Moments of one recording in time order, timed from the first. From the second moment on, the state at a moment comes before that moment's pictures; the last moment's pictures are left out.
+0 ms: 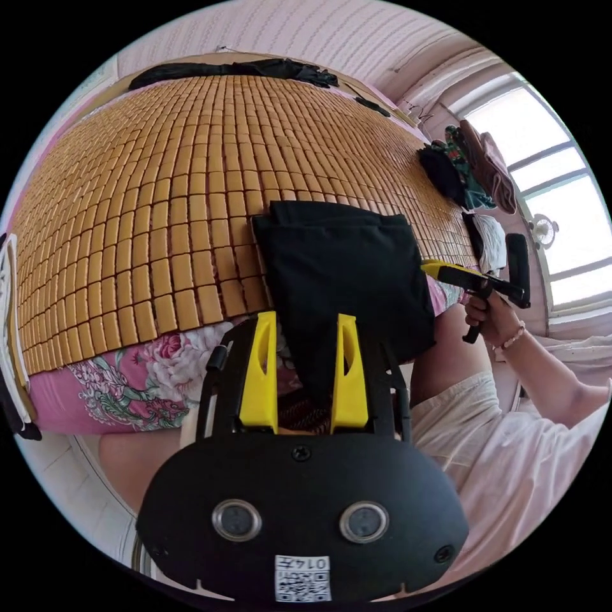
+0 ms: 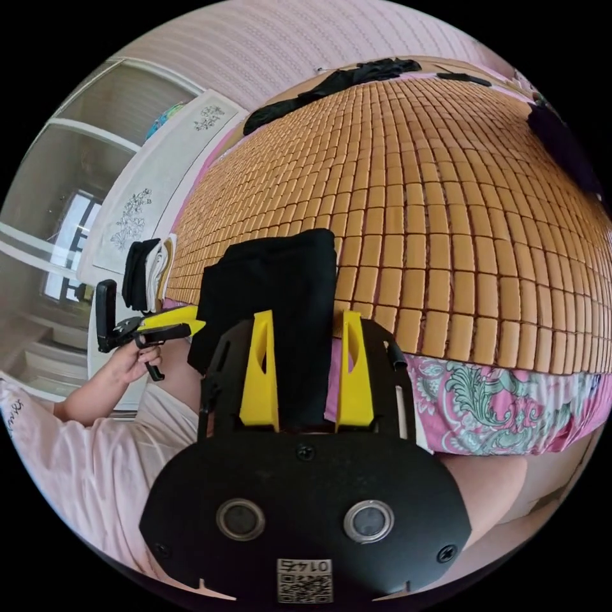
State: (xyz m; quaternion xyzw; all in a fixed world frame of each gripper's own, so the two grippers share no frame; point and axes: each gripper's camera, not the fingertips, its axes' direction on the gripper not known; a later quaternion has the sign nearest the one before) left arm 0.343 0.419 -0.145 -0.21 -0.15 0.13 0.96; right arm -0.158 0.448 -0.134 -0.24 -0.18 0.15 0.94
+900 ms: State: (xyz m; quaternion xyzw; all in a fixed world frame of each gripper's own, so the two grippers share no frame) left arm 0.327 0.484 -0.392 0.07 -0.15 0.08 0.98; right arm -0.423 0.205 -0.268 -0.16 -0.37 -0.26 0.88
